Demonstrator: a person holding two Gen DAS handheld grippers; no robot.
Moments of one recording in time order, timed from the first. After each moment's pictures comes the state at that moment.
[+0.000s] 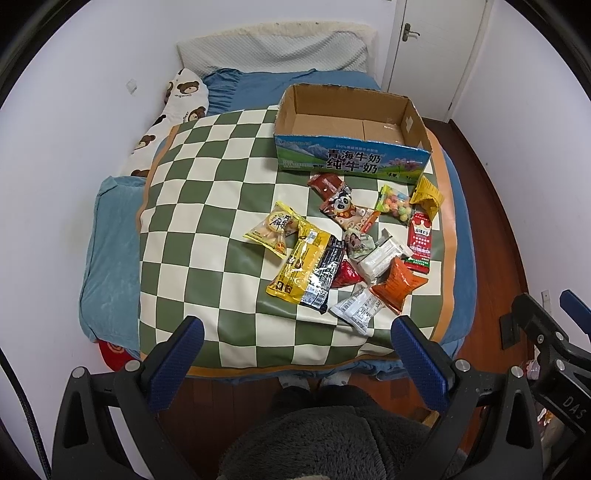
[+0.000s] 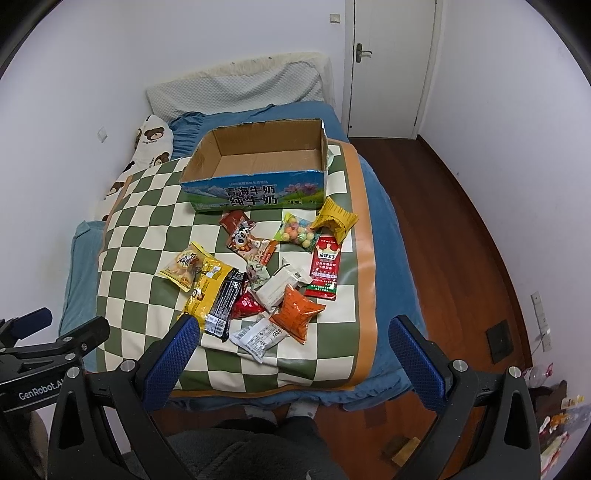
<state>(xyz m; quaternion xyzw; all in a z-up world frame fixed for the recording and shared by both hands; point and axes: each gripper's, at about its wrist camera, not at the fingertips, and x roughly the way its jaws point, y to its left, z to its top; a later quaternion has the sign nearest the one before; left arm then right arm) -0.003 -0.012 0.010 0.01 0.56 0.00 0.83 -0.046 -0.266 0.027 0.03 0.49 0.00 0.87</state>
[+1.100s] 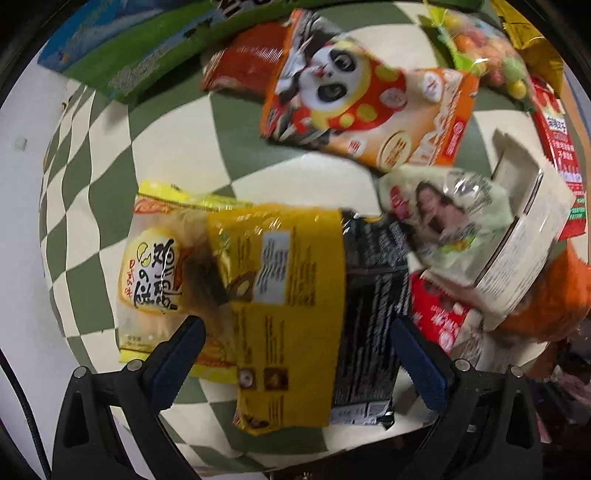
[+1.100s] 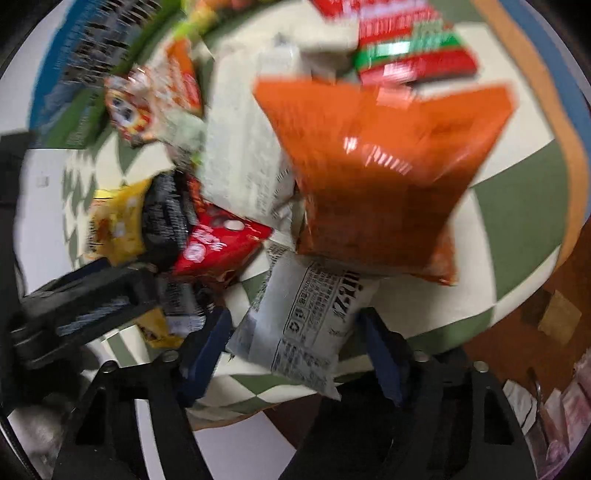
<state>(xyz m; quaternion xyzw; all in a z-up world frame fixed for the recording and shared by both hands) 0.196 -0.069 -0.297 0.22 0.67 -0.08 0.71 0.069 -0.229 -0.345 0.33 0.68 -0.01 0.65</state>
